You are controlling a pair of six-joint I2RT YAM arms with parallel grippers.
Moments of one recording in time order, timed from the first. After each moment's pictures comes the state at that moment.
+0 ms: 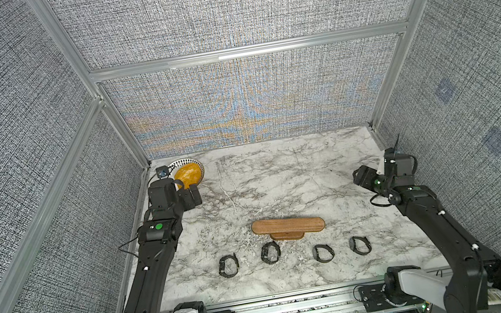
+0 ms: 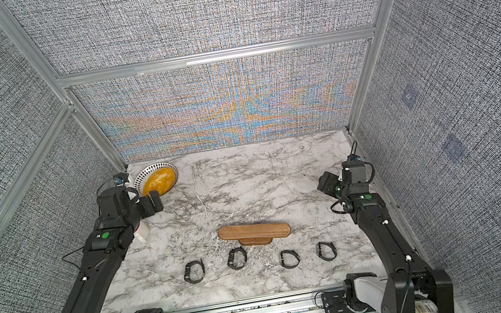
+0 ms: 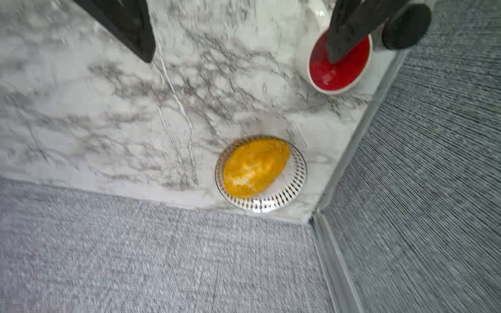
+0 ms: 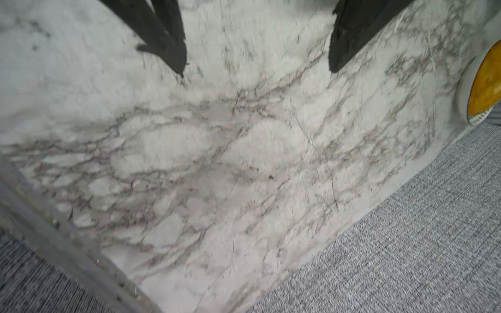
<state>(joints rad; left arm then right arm) -0.12 1.04 0.95 -0.52 -0.09 -0.18 -0.08 1.09 0.78 -0.42 -0.10 0.48</state>
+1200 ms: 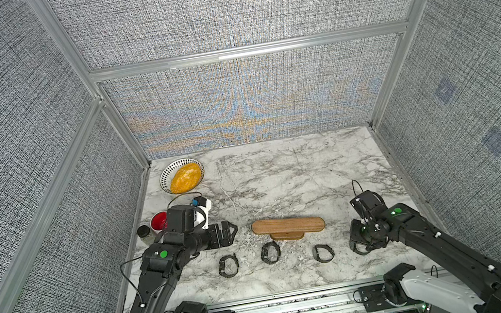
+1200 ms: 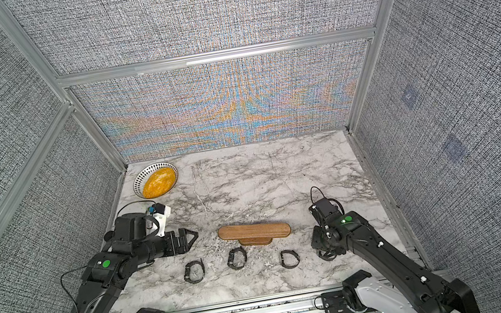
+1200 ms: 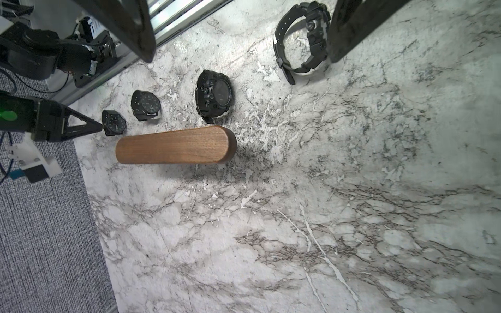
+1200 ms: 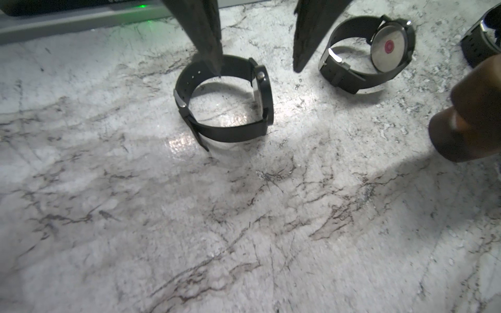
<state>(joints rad) -0.35 0.85 0.86 -0.86 0.35 -0.32 0.37 0.96 0.63 -0.98 0.05 0.74</state>
